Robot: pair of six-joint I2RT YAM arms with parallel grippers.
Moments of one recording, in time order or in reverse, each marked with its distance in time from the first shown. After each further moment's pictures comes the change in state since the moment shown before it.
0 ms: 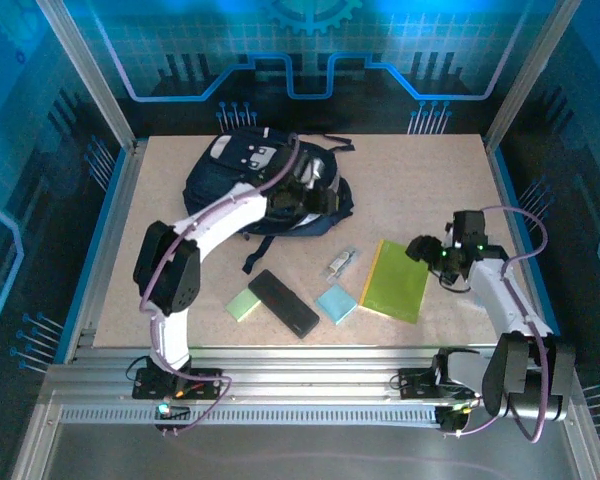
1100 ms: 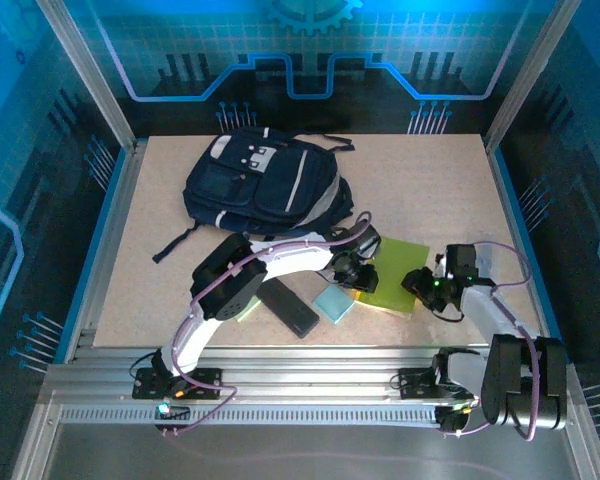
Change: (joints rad) left arm -0.325 0.299 0.056 -0.061 0.062 -0.119; right arm -0.015 -0.038 -0.280 0.237 -0.165 0.047
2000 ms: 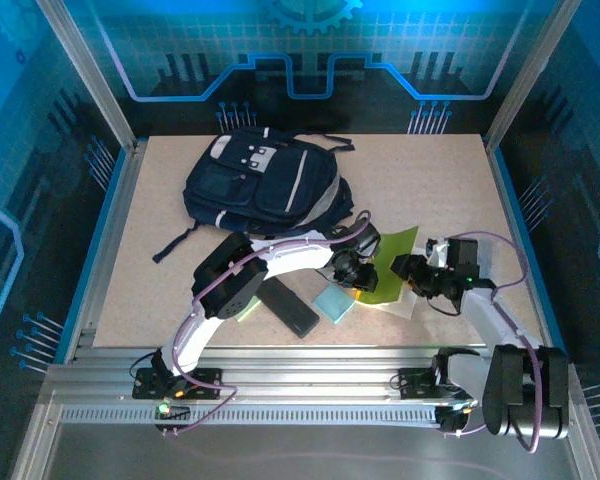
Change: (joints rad) left arm 0.011 0.014 0.017 -0.019 0.016 -0.001; right arm 0.035 -0.034 0.010 0.167 -0.246 0.036
